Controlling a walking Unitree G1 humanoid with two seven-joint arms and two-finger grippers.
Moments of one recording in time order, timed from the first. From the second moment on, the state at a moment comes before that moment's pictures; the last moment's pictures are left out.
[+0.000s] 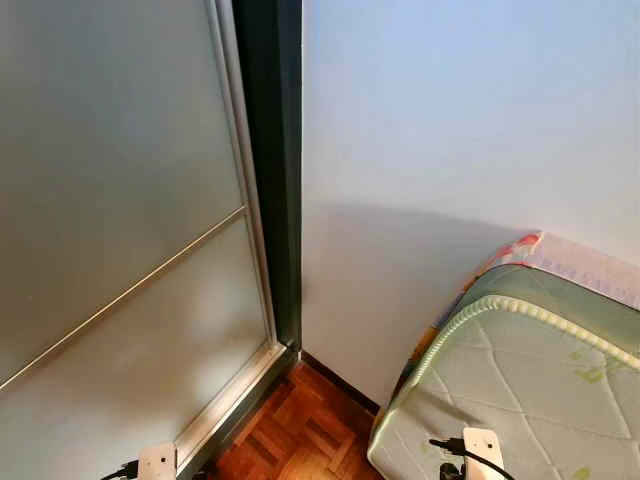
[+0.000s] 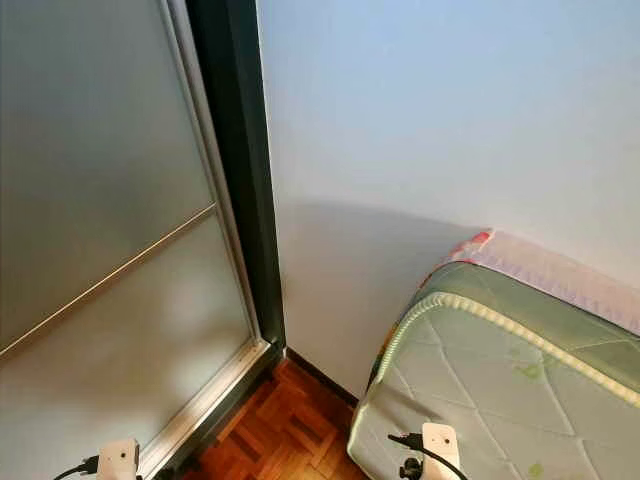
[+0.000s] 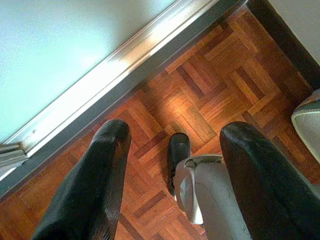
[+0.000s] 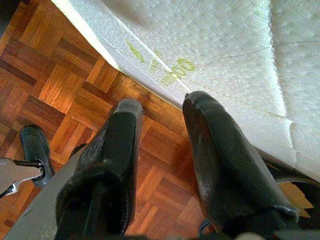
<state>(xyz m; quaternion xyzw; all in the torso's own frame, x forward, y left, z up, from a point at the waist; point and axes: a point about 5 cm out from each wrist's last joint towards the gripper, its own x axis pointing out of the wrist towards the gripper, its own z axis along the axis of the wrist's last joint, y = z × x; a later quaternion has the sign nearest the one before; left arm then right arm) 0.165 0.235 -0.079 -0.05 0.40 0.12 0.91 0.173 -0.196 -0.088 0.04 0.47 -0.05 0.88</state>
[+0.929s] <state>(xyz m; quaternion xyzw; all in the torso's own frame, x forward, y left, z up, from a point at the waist) 0.164 0.236 -0.080 -0.05 0.40 0.12 0.91 0.177 -0.196 -0.086 0.04 0.46 -0.05 0.89</state>
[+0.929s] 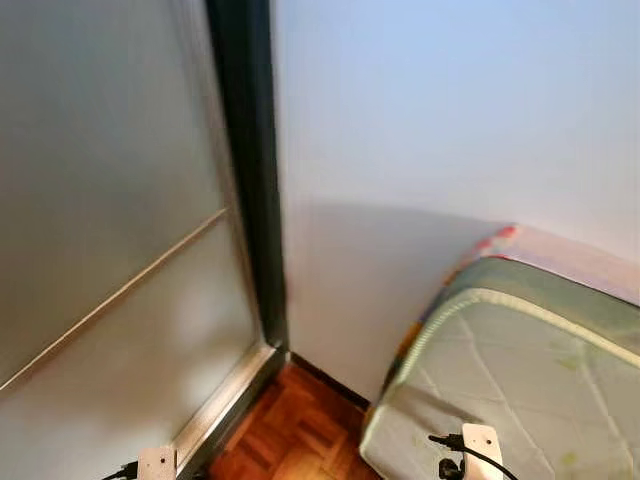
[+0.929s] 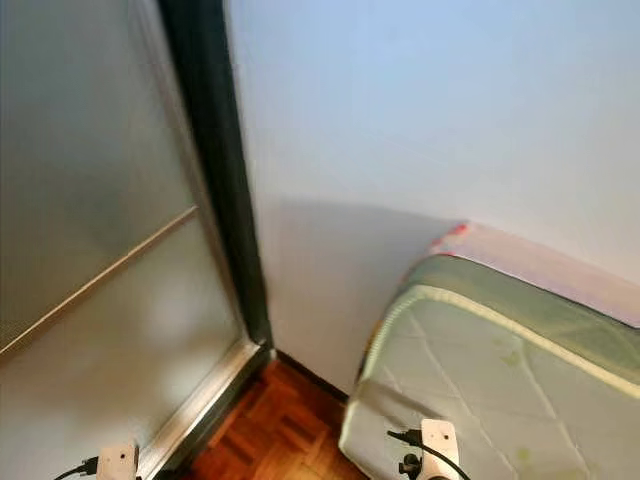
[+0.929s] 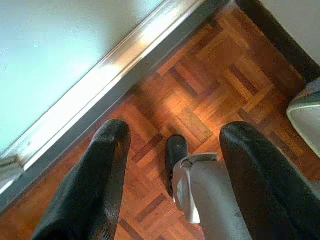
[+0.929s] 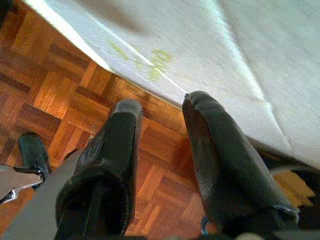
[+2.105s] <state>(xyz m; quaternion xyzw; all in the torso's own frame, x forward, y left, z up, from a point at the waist) 0.161 0.240 -0.080 -0.05 0.41 0.12 0.90 0.175 -0.192 -0.087 0.04 0.47 -0.05 0.88</state>
